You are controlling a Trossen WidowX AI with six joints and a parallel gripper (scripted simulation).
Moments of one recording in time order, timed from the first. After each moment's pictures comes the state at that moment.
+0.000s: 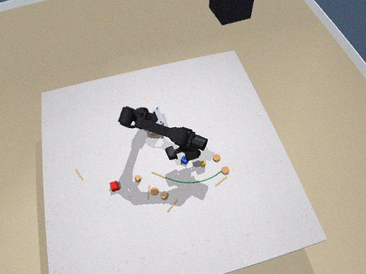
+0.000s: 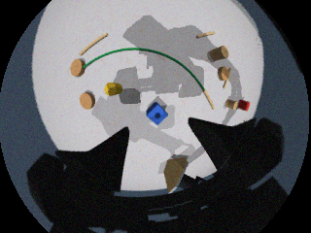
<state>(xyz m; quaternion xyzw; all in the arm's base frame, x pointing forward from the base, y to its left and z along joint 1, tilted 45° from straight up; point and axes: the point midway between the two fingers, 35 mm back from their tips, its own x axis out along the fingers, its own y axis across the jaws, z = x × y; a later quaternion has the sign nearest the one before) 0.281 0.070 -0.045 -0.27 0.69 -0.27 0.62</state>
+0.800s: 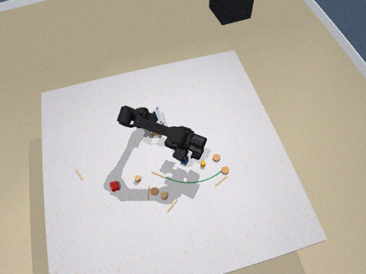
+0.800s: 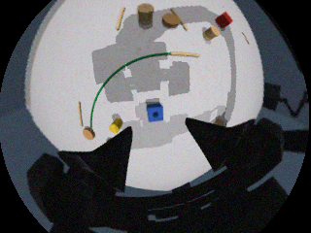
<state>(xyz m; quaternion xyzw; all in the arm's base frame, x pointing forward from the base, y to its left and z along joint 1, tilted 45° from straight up) 0.281 0.072 -0.037 0.02 0.51 -0.53 0.68</state>
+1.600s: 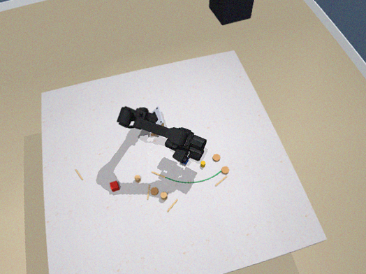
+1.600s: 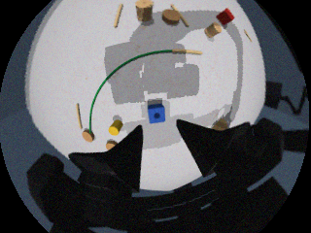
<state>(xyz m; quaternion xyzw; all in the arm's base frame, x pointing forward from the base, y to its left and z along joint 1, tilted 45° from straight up) 0.281 0.066 -0.044 0.03 0.51 -0.54 0.68</state>
